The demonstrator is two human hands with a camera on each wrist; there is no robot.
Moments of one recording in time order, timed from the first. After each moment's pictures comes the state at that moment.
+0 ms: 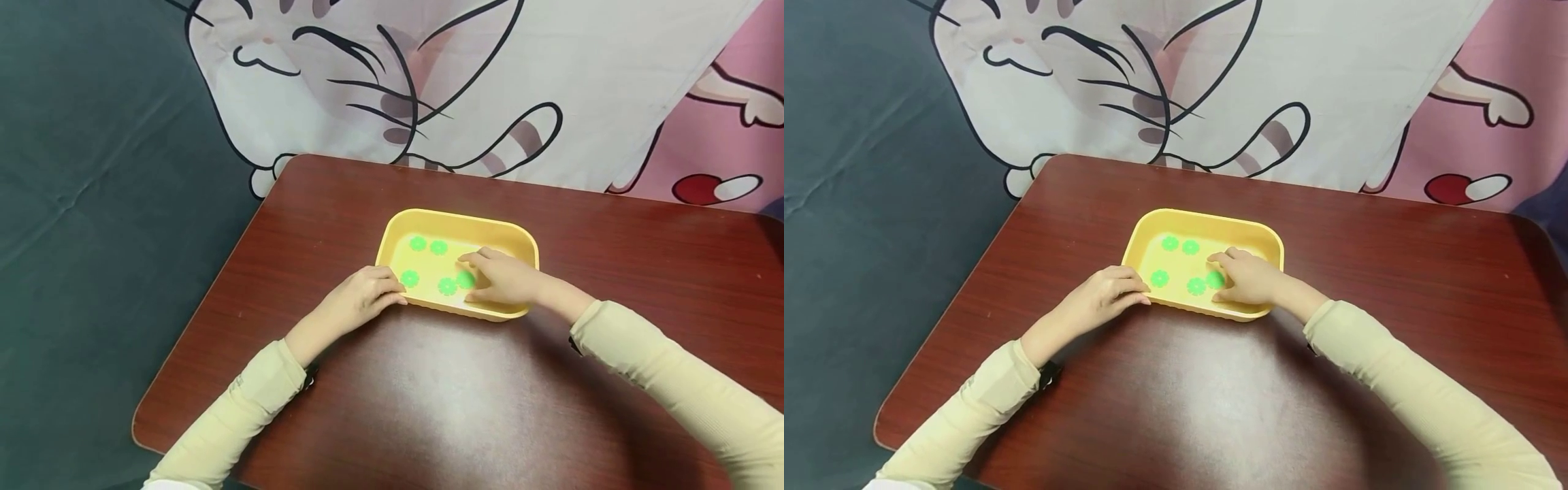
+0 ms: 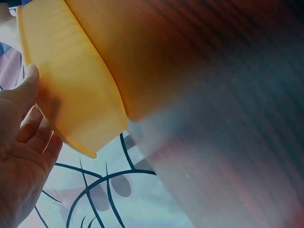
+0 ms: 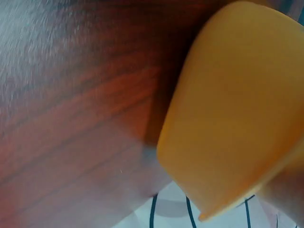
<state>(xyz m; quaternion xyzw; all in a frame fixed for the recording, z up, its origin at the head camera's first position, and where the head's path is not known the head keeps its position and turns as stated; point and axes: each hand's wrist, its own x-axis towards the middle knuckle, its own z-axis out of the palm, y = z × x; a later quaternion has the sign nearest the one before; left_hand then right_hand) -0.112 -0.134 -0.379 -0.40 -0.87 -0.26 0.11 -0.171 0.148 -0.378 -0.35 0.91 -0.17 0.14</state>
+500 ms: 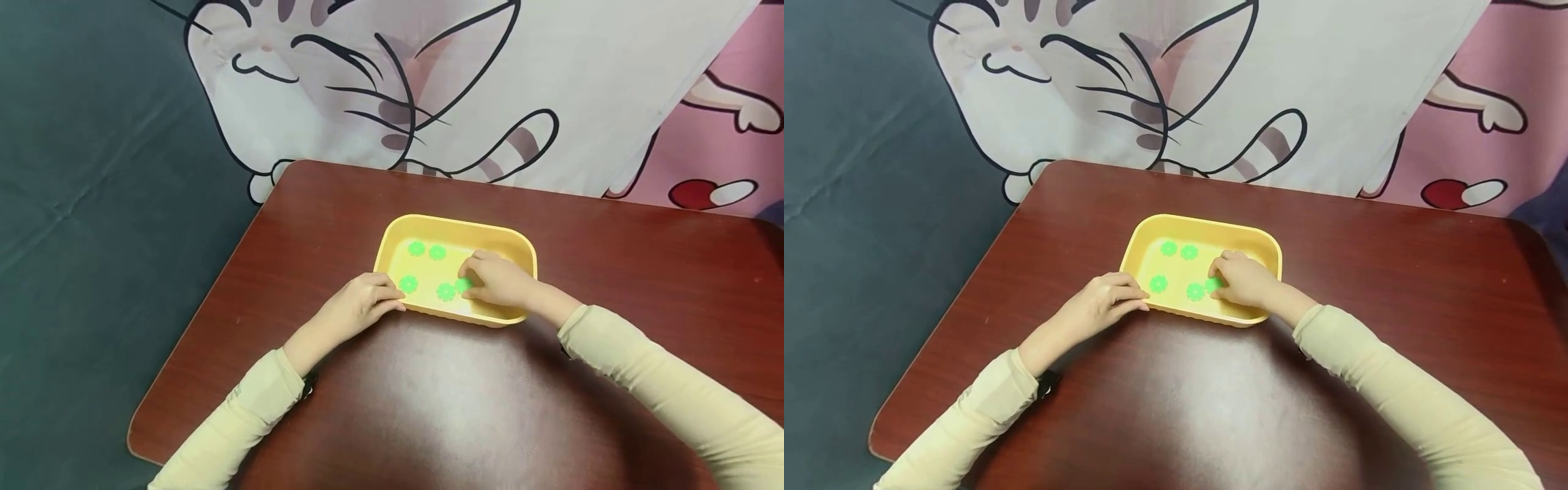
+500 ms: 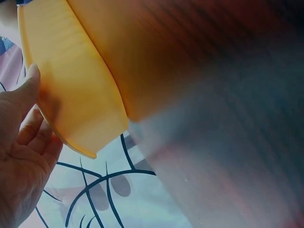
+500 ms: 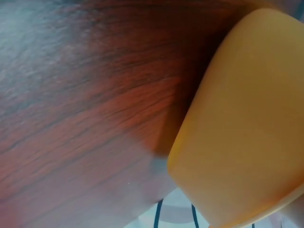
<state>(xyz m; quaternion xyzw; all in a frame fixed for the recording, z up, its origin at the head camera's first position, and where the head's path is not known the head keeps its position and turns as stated) -0.108 -0.134 -0.379 -0.39 -0.87 -0.27 0.12 -0.178 0.143 -0.391 -0.35 0.91 -0.18 0.10</state>
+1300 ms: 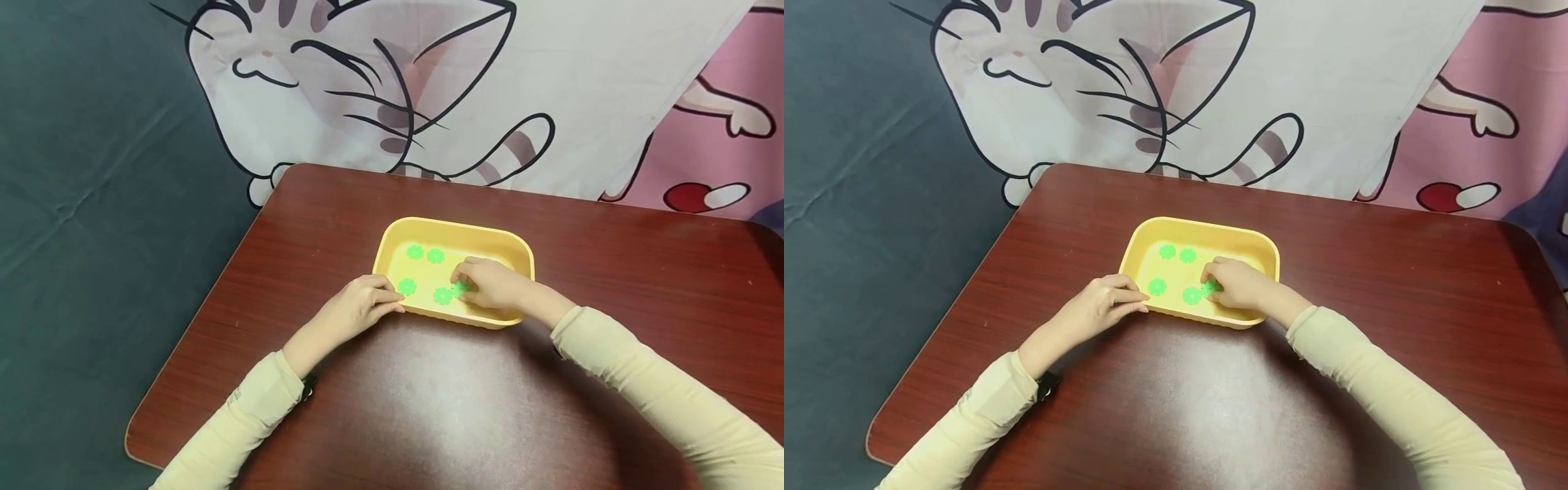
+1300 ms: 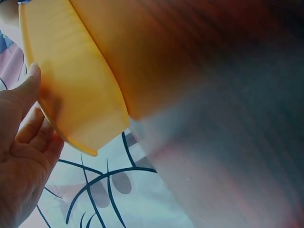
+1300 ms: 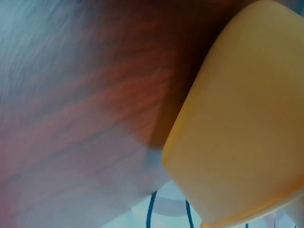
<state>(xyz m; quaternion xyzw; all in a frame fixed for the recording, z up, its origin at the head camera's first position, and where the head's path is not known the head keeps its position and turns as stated) -0.106 -0.133 -0.379 -0.39 -0.87 -0.27 0.12 -0.177 0.136 -0.388 -0.38 0.90 -0.19 0.12</state>
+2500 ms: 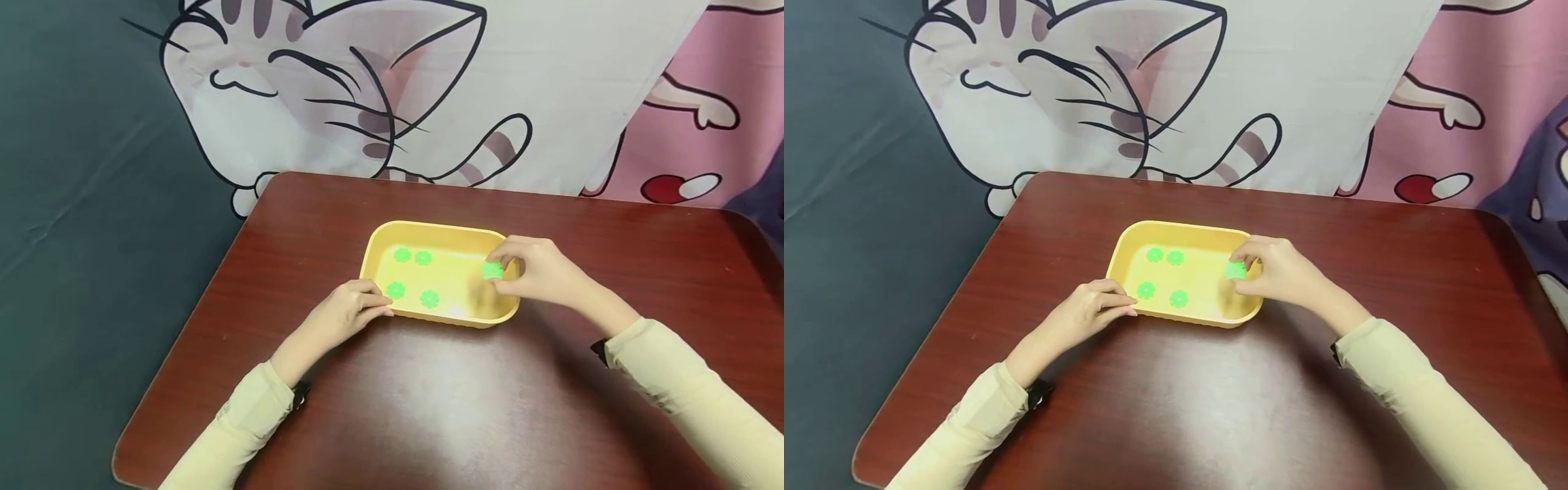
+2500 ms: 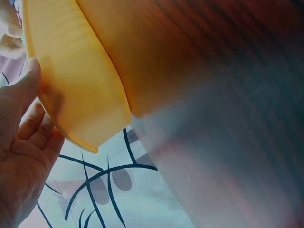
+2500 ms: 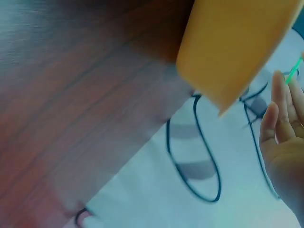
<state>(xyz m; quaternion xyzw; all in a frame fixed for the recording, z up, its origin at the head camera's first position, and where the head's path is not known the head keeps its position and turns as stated) -0.108 -0.131 -0.380 -0.39 -0.87 -0.27 0.12 -0.165 0.208 -0.351 -0.36 0.88 -0.29 -0.07</state>
